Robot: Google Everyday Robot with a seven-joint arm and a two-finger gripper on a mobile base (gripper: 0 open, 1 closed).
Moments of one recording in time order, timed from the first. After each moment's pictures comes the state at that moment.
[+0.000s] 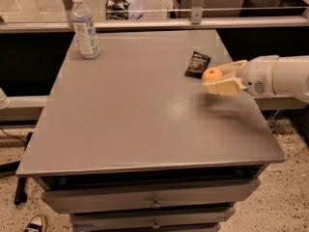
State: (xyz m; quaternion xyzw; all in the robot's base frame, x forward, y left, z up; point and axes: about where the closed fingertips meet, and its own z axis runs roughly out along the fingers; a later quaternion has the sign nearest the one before) arm 0.584 -0.173 0.881 -0.40 0.75 0.18 0.49
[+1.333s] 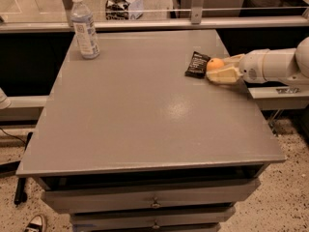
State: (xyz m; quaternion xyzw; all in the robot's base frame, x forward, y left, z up) arm 0.689 -0.223 0.834 -0.37 0.77 0.16 0.49
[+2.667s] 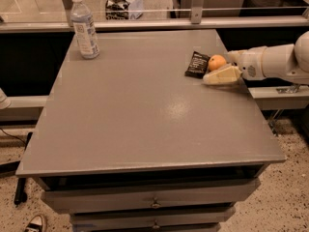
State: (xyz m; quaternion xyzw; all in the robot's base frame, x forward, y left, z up) arm 0.694 -0.213 0.837 -0.38 0.77 0.19 0.48
